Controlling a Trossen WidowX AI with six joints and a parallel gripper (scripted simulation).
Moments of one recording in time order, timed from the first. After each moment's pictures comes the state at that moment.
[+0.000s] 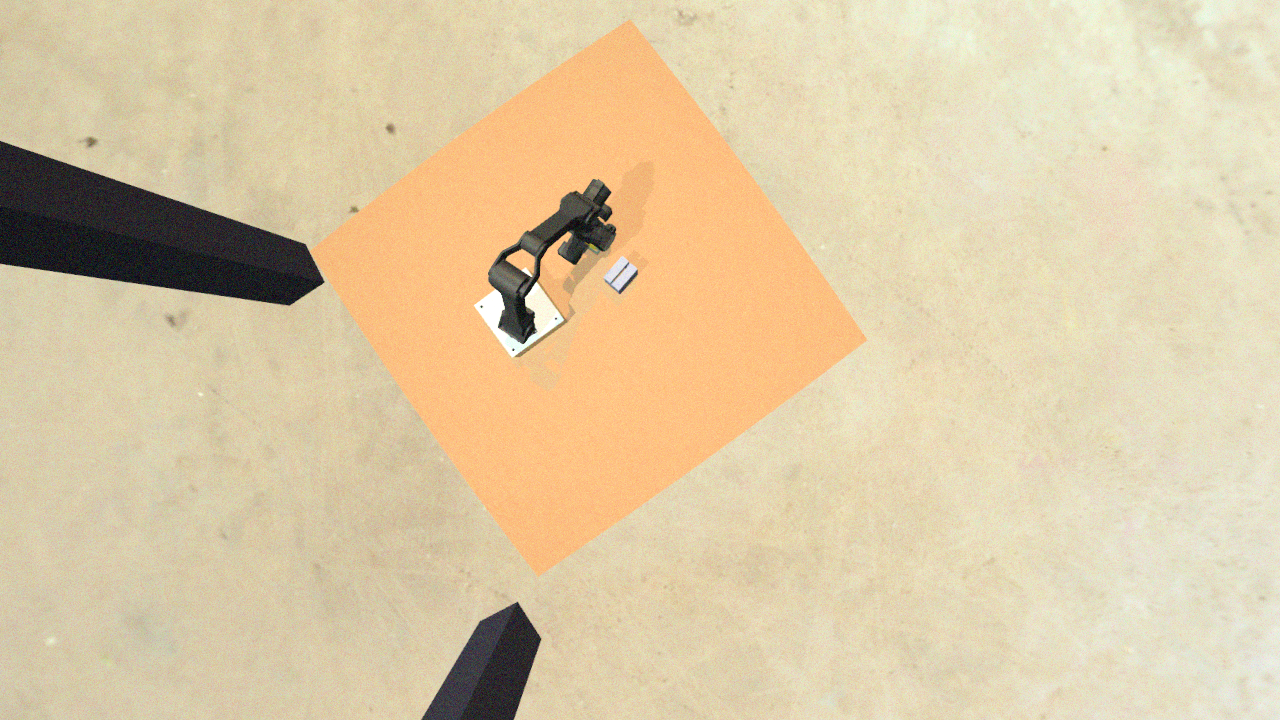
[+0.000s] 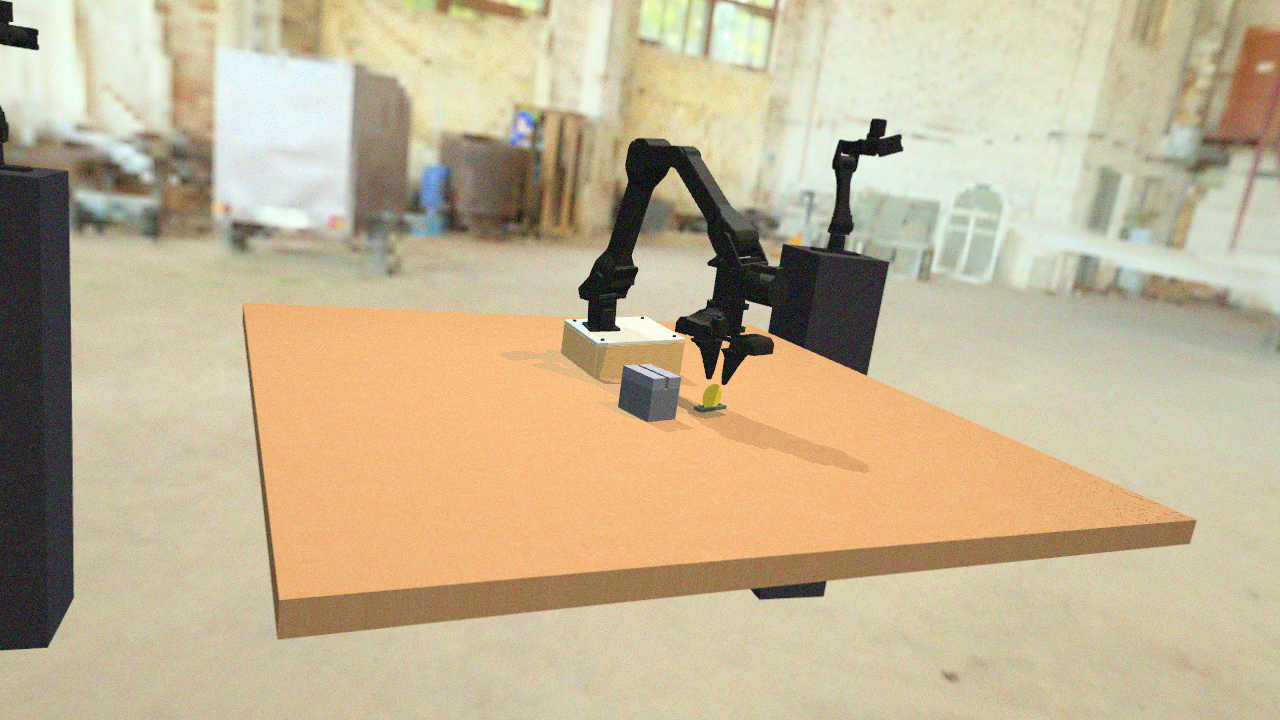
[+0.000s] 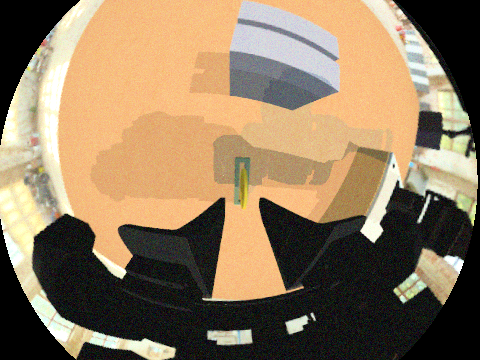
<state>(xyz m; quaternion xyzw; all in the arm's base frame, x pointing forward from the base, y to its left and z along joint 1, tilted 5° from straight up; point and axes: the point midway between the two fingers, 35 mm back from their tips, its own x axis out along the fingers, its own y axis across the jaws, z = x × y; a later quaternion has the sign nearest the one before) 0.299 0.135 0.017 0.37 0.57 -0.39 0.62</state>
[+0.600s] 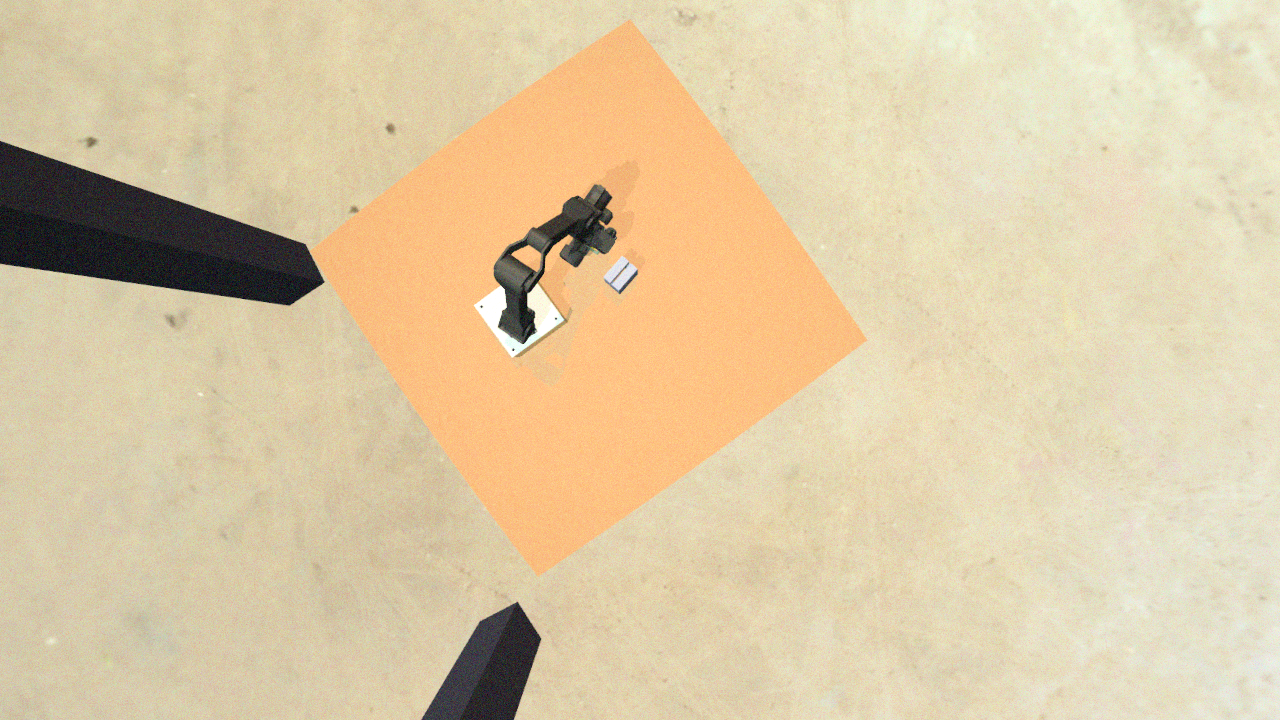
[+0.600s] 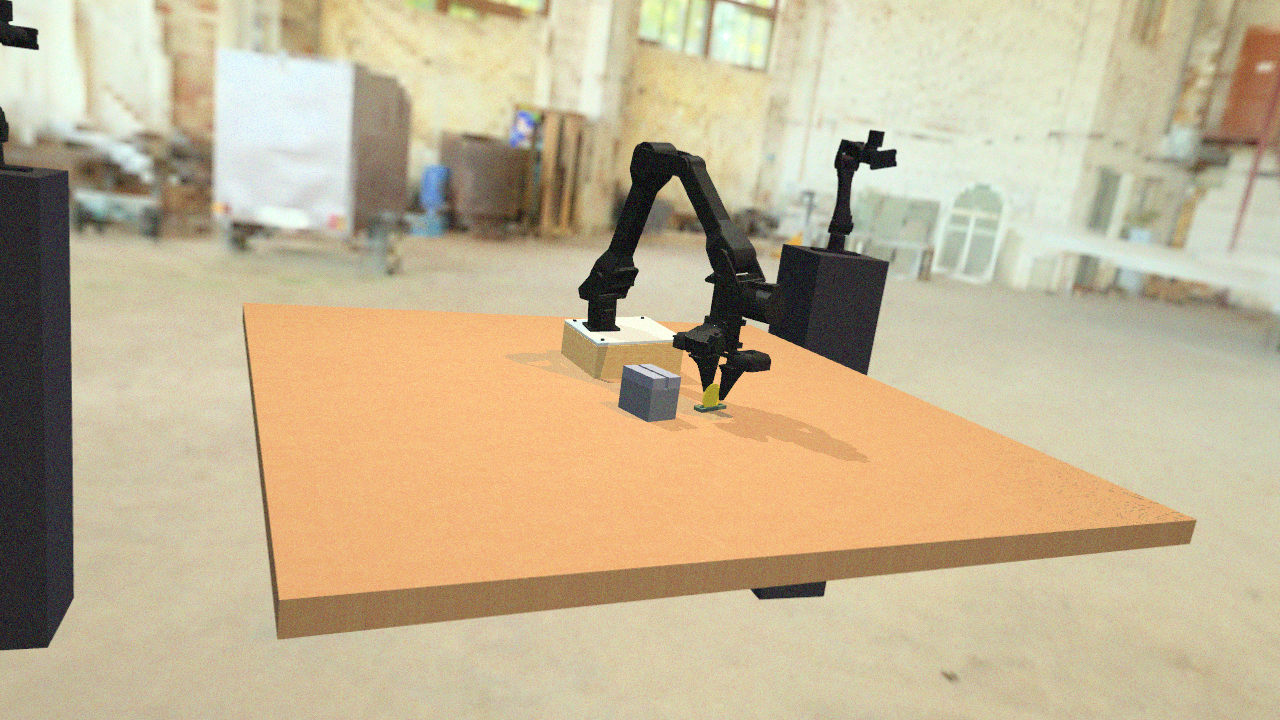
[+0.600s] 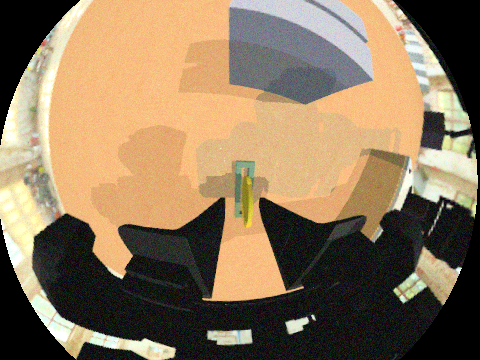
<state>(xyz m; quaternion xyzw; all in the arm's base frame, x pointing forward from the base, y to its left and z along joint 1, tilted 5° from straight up) 0.300 0.133 -0.012 0.37 0.57 -0.39 0.62</state>
